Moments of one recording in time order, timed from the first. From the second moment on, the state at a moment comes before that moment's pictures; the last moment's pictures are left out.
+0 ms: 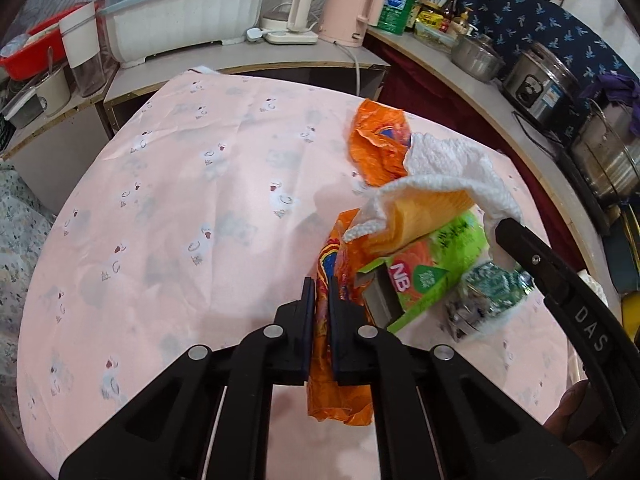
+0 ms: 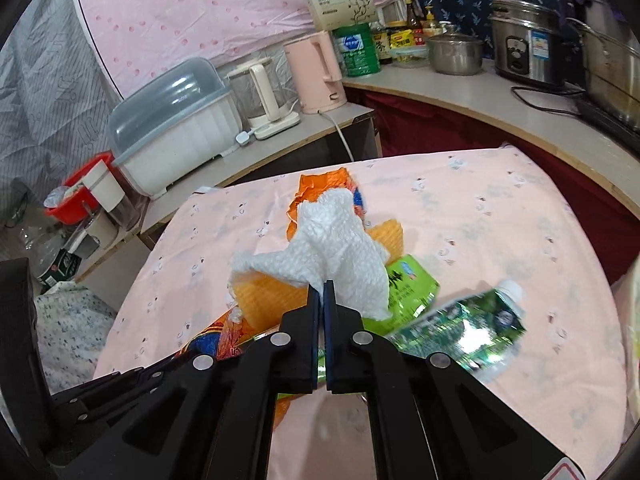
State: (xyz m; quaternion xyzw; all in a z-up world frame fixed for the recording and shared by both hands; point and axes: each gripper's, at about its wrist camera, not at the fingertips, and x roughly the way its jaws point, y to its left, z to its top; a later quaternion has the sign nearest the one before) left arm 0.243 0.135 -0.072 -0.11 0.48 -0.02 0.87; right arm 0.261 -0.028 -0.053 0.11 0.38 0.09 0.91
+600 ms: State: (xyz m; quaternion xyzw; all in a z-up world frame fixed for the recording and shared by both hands) left arm 0.176 0.056 -0.010 -0.06 0.43 -0.07 0.90; right arm 0.165 -0.122 -0.003 0.16 0.31 0.04 0.94
